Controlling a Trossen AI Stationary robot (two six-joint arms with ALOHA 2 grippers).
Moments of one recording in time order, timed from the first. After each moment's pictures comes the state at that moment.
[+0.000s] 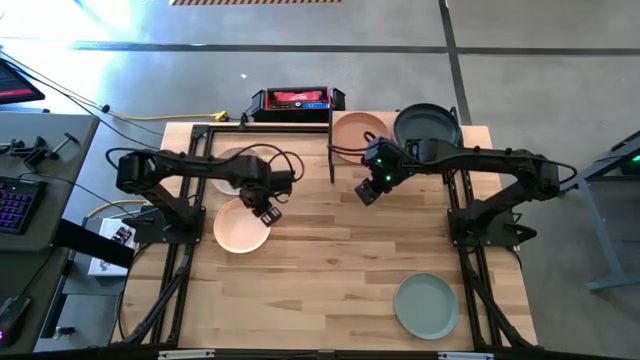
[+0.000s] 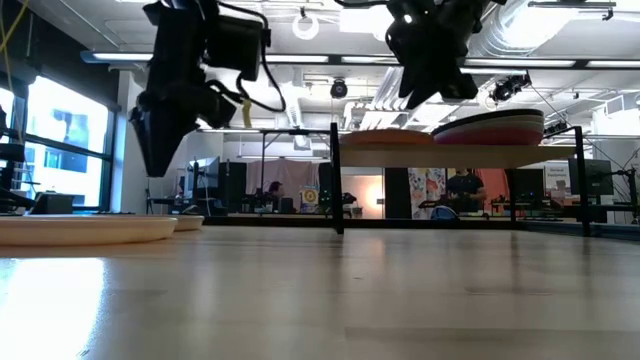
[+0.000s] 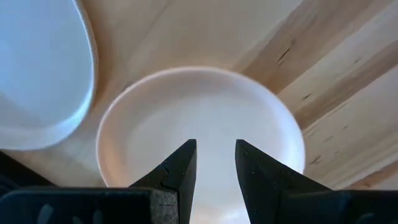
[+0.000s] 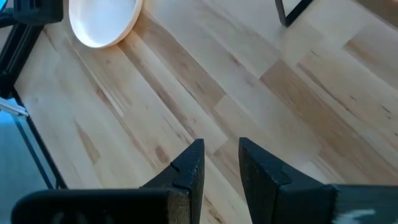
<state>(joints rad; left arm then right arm) 0.15 1.58 1.10 -1.16 -0.01 -0.60 -0.21 1.42 1.23 -0.81 -0.18 0.67</state>
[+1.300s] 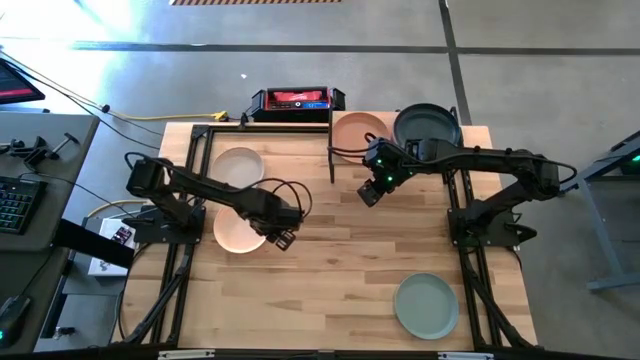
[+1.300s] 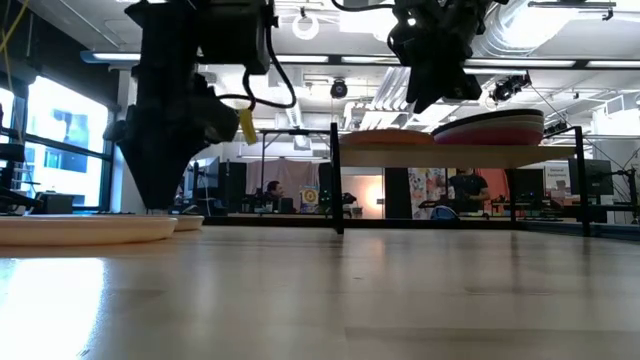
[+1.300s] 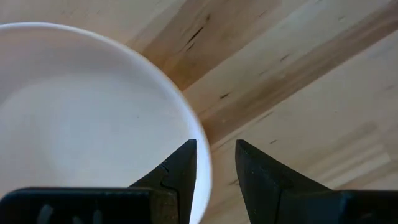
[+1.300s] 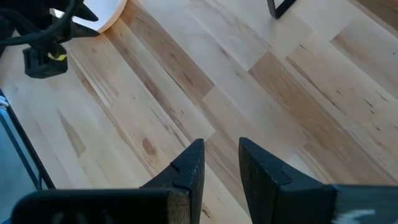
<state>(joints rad) -0.10 1.70 1.06 -0.93 -0.01 -1.02 -0.21 1.42 1.23 -0.86 -0.17 0.63</state>
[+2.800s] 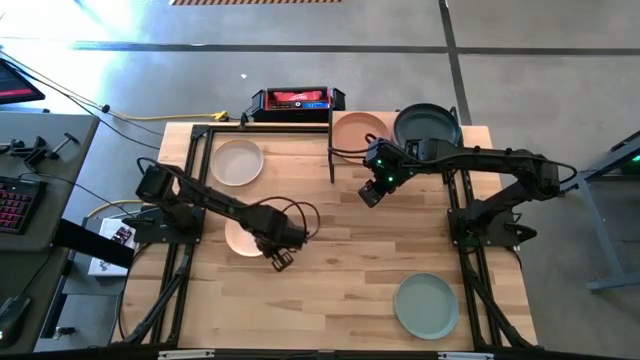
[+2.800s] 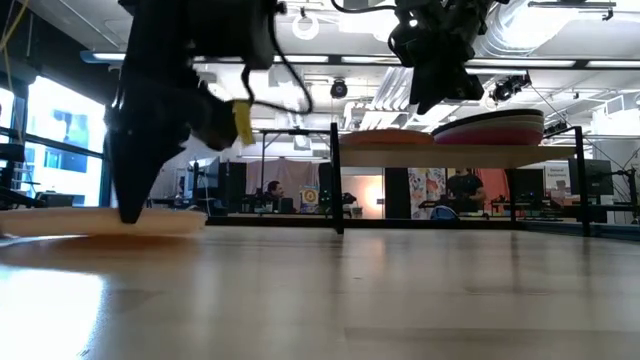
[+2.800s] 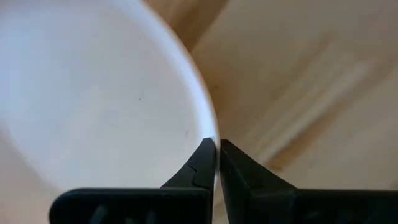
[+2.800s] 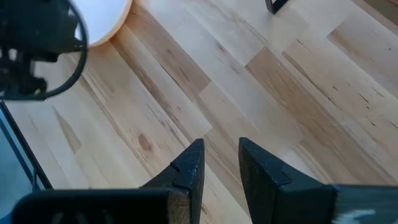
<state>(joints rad) -0.22 1.79 1.13 -0.93 0.07 -0.86 -0.21 1.42 1.23 -0.88 -0.17 0.62</state>
